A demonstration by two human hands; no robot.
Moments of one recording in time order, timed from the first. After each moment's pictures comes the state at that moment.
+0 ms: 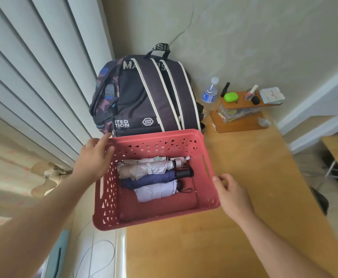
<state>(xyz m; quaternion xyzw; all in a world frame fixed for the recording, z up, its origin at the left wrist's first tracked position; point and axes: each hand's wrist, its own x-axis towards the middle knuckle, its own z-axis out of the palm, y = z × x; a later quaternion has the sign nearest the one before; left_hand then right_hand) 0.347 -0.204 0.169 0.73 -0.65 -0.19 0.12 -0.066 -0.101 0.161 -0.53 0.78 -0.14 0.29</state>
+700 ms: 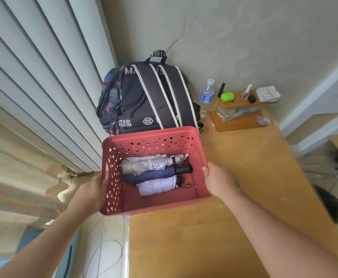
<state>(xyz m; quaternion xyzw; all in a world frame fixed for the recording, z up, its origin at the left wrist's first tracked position) 0.342 -0.092 0.162 0.78 -0.56 -0.26 0.05 -0.052 -0.128 0.173 -0.64 0.74 0.01 0.21</state>
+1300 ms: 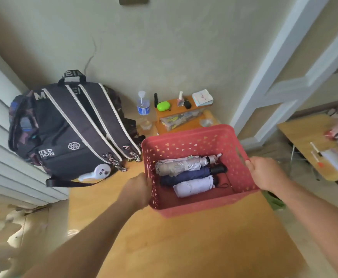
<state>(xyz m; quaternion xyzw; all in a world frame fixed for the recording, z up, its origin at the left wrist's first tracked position) 0.009 -0.164 0.174 0.64 -0.70 -0.32 0.03 -0.389 -0.110 0.215 -0.57 0.81 0.01 0.11</state>
